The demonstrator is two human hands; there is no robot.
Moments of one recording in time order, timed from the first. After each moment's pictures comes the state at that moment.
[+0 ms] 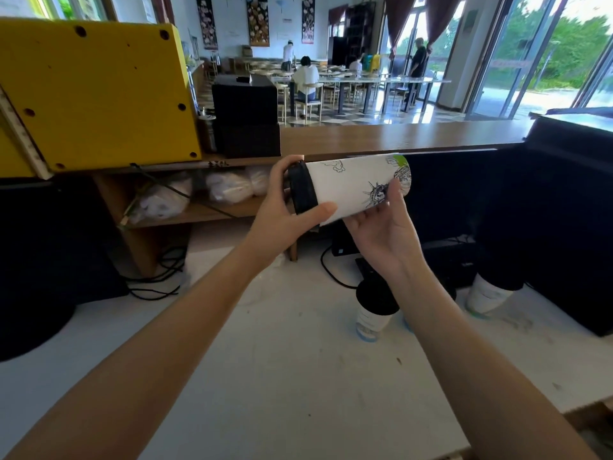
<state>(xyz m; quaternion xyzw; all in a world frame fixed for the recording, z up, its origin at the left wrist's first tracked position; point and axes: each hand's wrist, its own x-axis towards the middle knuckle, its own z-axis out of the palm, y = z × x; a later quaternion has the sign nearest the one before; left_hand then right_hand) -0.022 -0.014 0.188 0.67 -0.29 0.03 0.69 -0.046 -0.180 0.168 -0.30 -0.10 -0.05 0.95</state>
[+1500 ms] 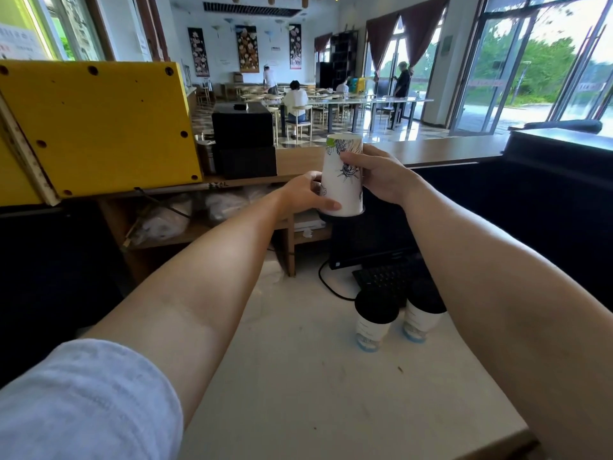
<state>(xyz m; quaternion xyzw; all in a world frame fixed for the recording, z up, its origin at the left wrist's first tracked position) 0.086 -0.058 0.216 0.81 -0.29 -0.16 0.48 0.035 -0.233 0.244 -0.68 -0.06 -0.07 0.72</state>
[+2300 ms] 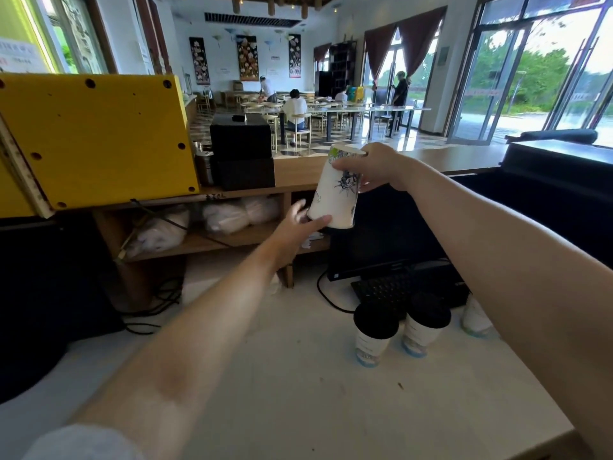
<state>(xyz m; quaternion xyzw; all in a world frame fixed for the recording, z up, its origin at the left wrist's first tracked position) 0.076 -0.057 0.163 0.66 -0.20 -0.19 0.70 0.035 -0.230 0.287 -0.91 0.02 -0.11 0.40</state>
